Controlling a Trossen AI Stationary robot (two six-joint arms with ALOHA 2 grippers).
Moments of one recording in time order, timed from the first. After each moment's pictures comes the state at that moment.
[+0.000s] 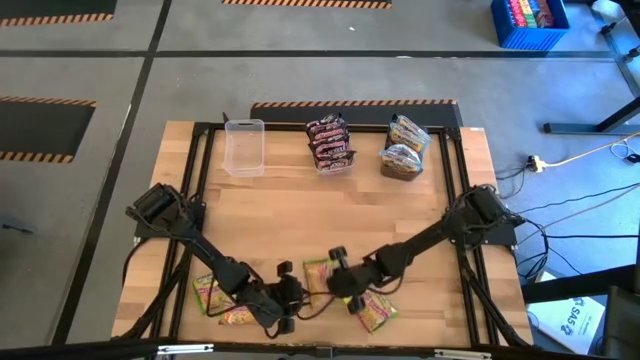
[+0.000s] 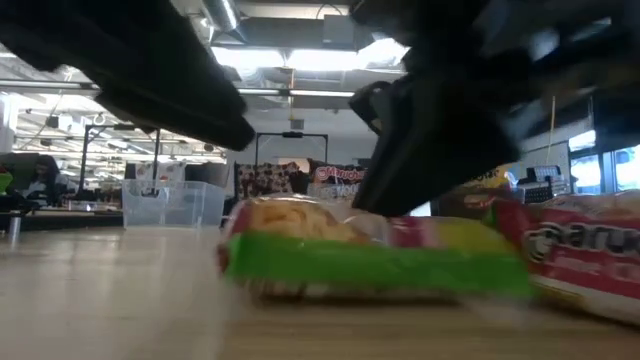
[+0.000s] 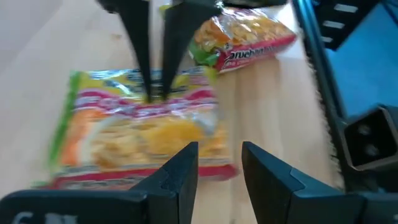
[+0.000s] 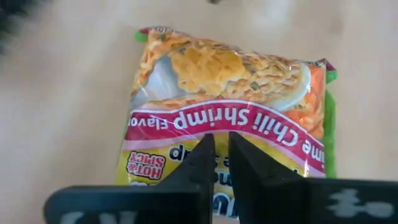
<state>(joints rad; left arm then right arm) -0.70 1.87 1.04 0.11 -0.56 -0.63 0.47 1.98 1.20 -0.15 0.17 0.00</state>
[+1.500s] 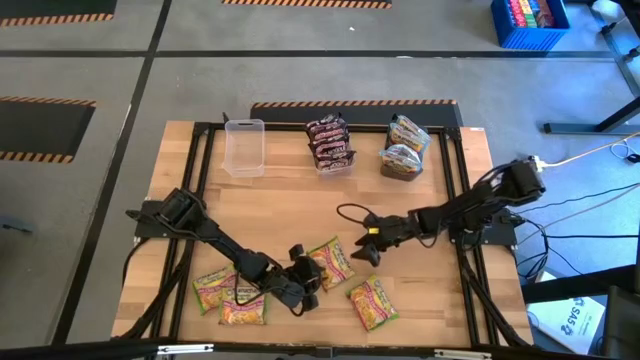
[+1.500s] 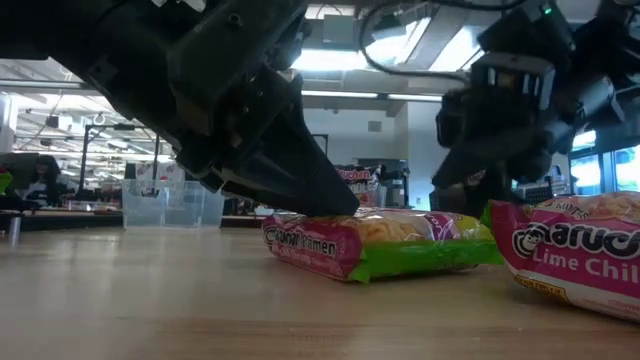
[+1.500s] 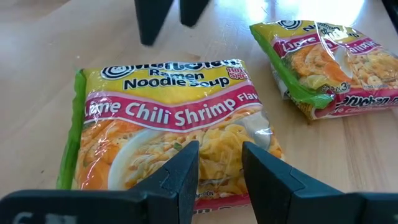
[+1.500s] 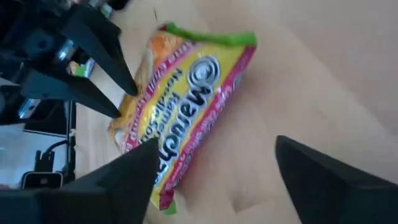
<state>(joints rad) -0.55 2.02 1.04 0.22 -0.65 -0.67 0.23 1.60 0.45 0.54 -0.05 0.91</state>
